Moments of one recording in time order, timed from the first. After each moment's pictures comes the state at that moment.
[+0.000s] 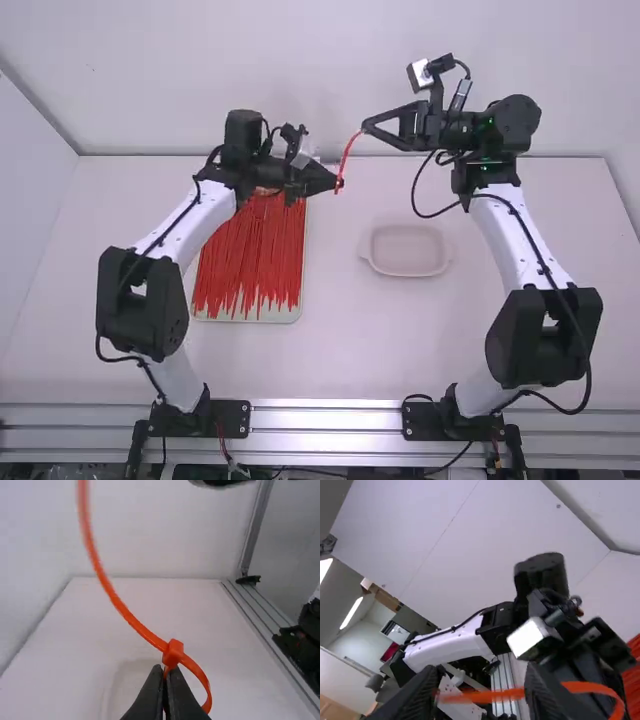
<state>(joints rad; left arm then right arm) -0.20 1.82 1.47 -0.09 1.39 0.45 0.07 1.71 1.47 0.82 -1.49 1.44</state>
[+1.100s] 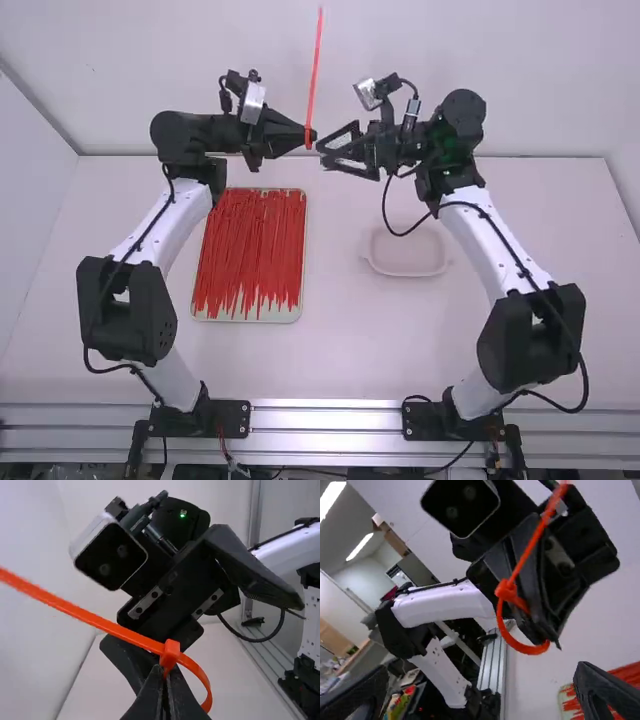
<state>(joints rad) -0.09 1.77 1.47 1.10 1.47 -0.67 0.25 1.71 1.47 0.62 -1.52 0.99</state>
